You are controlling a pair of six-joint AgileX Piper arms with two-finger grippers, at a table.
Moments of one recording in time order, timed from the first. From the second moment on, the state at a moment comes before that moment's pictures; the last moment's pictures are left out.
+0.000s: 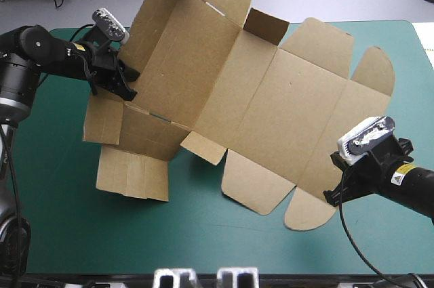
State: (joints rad) left arm -0.06 1.52 -1.69 -0.44 1.24 0.83; right arm 0.23 0.76 -0.95 0.26 0.98 -0.42
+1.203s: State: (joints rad) left arm -0.66 1.52 -1.41 0.66 0.66 0.57; right arm 0.23 1.39 -1.94 0.17 1.23 -0.47
